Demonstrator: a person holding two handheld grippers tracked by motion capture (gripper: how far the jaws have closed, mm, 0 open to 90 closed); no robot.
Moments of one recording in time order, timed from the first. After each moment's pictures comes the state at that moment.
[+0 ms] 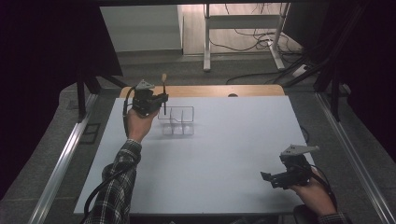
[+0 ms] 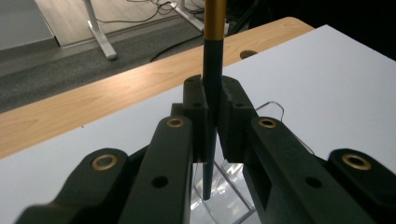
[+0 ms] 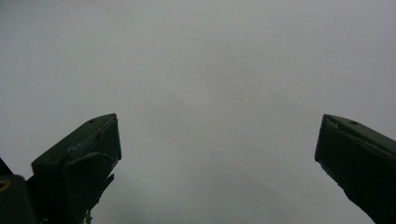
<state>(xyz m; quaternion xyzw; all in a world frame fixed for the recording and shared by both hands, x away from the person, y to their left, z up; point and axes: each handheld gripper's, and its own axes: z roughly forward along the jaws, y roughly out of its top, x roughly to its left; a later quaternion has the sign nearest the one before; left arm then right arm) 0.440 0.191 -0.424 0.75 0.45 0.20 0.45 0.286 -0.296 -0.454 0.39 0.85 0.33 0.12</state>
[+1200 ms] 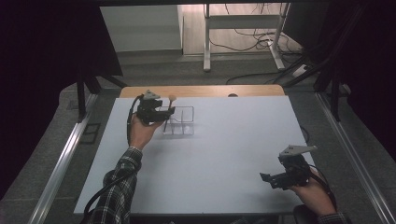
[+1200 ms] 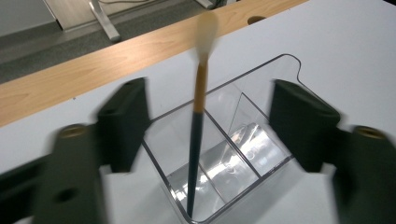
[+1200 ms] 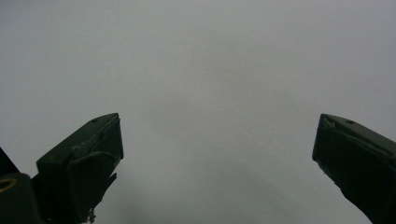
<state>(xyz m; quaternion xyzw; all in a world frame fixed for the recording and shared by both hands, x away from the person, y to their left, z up) 0.437 0.181 -0.452 0.77 0.45 0.20 0.41 0.286 -0.294 -0.455 0.39 0.86 0.32 0.12</state>
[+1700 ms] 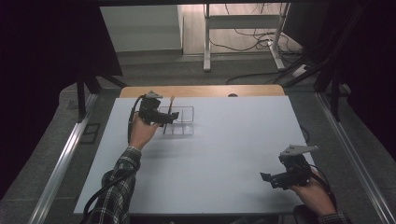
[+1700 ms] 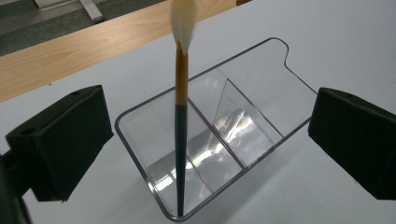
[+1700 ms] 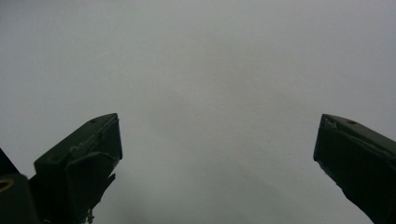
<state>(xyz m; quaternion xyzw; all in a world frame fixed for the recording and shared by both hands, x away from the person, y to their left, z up) 0.439 0.176 -0.452 0.79 0.45 0.16 0.39 0.286 -0.295 -0.454 0.39 0.85 0.33 0.12</state>
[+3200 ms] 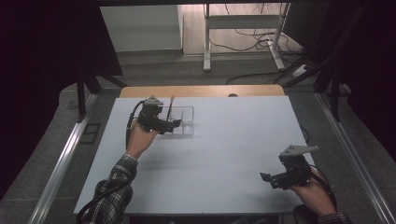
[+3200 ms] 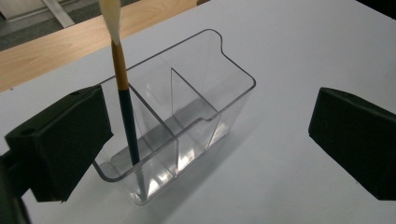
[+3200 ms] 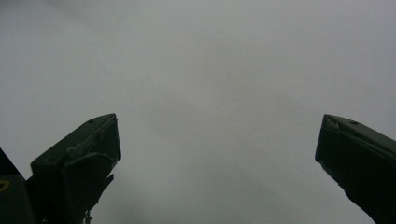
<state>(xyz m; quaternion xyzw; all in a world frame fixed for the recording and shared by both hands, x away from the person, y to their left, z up) 0.406 0.169 -0.443 0.80 0.40 0.14 0.42 0.285 -0.294 -0.453 0.39 0.85 0.33 0.12</state>
